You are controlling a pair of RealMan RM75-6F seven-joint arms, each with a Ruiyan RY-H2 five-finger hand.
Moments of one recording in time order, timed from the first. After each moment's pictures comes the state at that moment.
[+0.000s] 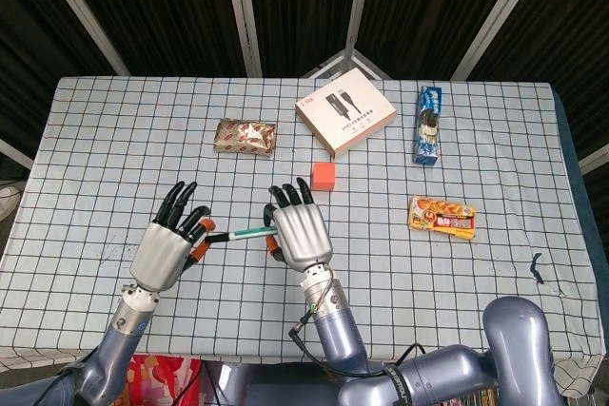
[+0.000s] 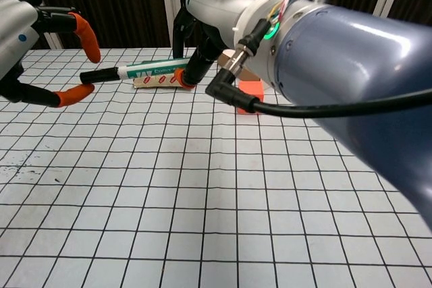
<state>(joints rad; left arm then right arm) -0.43 -1.71 -0.12 -1.28 1.81 1.61 0.31 1.02 -1.87 0.45 -1.96 -0.64 1.55 -1.00</state>
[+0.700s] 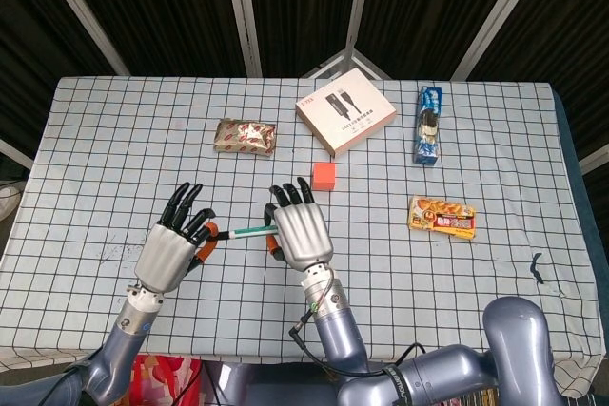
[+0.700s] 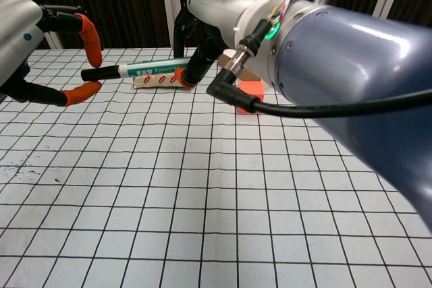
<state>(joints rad) -0.45 -1.74 -0.11 -1.24 1.83 1.64 0.29 1.02 -1.87 0.45 -1.95 -0.64 1.55 -0.99</state>
